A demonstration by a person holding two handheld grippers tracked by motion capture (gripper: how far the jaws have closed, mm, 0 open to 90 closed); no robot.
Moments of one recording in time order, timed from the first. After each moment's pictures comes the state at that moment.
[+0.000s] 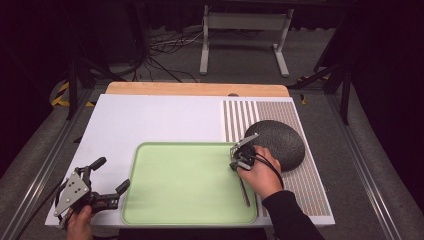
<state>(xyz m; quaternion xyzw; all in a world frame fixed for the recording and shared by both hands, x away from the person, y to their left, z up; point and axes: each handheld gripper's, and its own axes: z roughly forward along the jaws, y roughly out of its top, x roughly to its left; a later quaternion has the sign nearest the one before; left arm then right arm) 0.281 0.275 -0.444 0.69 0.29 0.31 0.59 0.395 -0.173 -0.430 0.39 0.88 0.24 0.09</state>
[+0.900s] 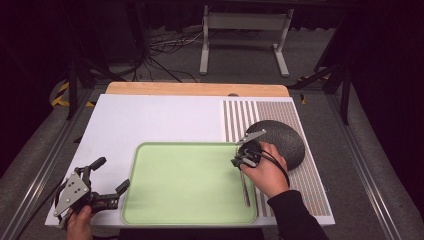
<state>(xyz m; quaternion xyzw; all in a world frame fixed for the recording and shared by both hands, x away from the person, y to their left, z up) 0.281 0.276 -0.444 0.69 0.29 0.31 0.59 0.389 -0.180 -0.403 0.40 0.87 0.28 0.11</state>
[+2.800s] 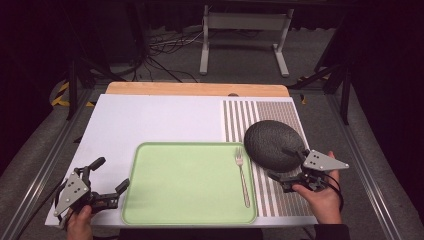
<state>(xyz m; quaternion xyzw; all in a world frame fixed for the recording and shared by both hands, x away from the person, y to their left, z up) 0.281 0.276 -0.445 0.68 0.30 0.32 0.59 0.327 -0.318 -0.409 0.27 0.76 0.55 0.22</state>
